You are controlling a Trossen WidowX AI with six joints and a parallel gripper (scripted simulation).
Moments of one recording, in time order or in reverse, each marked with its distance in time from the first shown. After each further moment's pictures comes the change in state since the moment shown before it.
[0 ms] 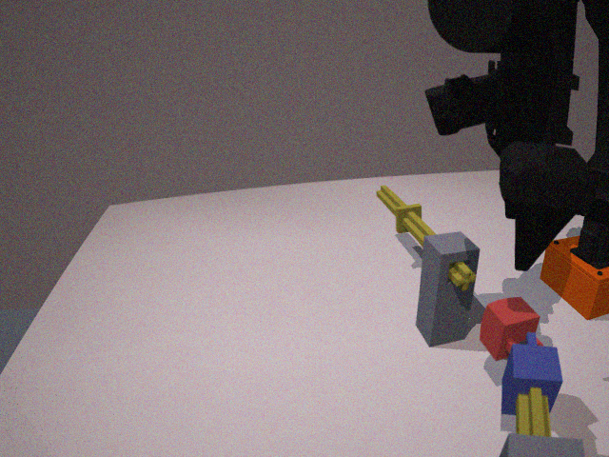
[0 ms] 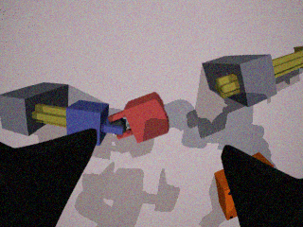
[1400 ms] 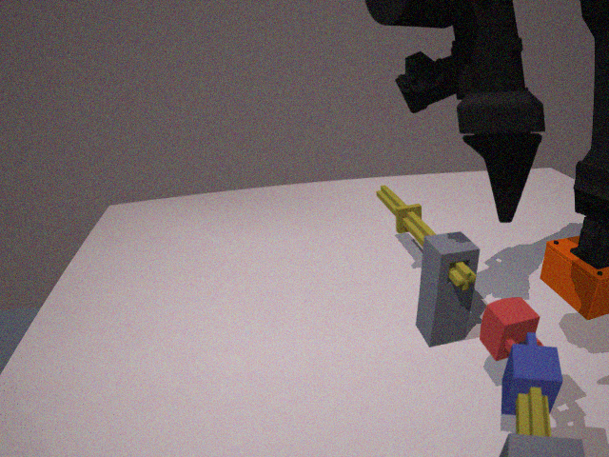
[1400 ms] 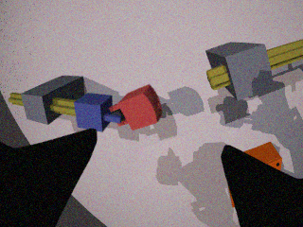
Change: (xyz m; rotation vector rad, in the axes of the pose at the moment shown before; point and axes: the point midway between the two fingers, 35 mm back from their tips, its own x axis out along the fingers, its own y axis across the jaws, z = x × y) arm -0.016 -0.034 0.017 0.060 0.158 0.167
